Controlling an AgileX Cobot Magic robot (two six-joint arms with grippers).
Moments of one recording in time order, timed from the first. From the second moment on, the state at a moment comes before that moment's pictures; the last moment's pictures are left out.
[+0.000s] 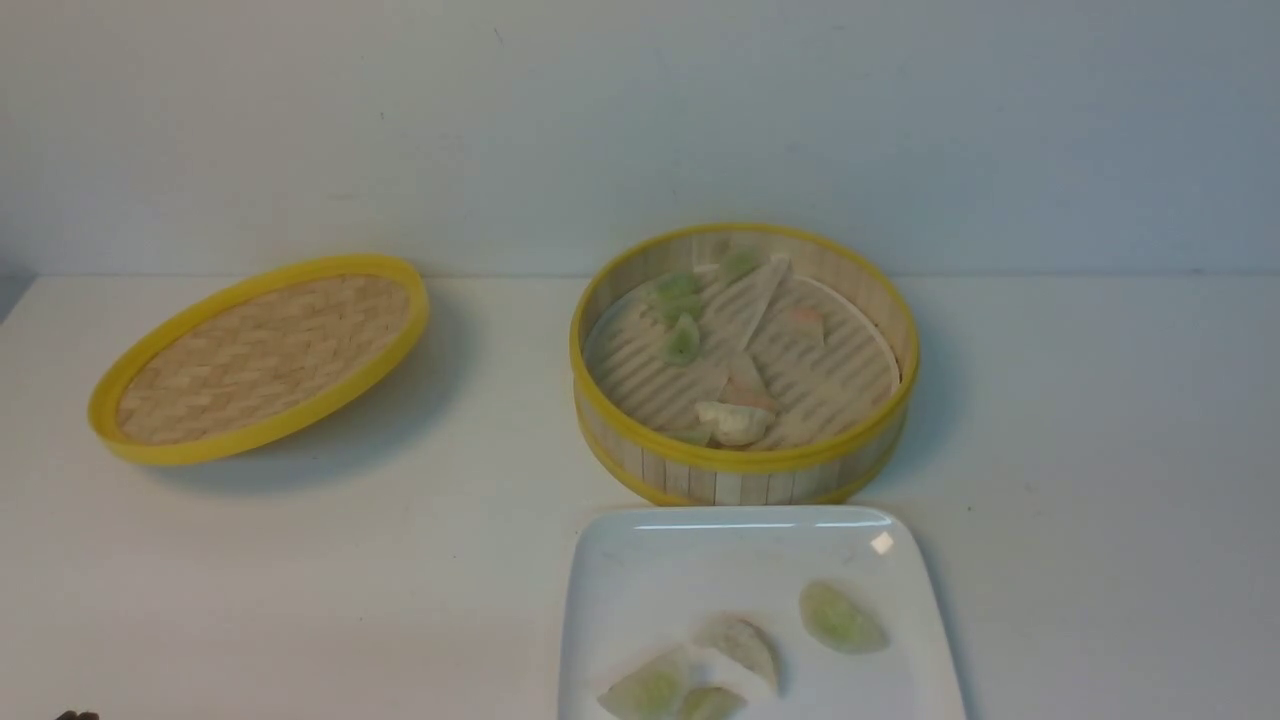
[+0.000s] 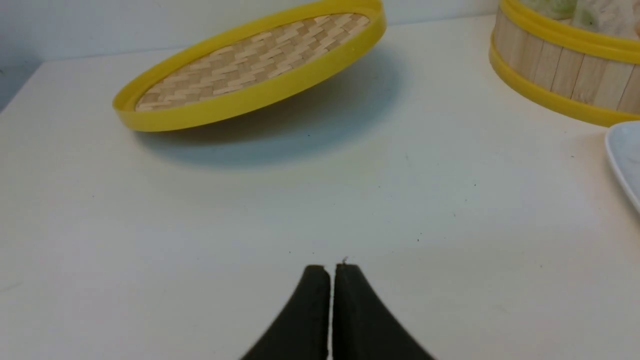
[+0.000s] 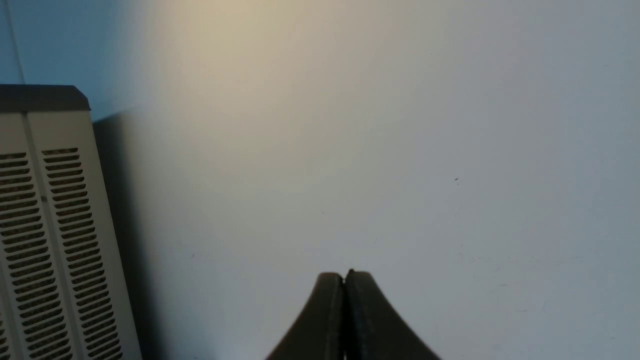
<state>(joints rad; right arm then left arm) 0.53 -0.02 -0.74 0.02 0.63 0.20 -0.05 -0.01 0.03 -0.10 0.38 0.11</state>
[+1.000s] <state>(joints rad) 0.04 -0.02 0.02 -0.04 0.41 0.15 -0.05 -0.01 0.03 -0.10 0.38 0.11</state>
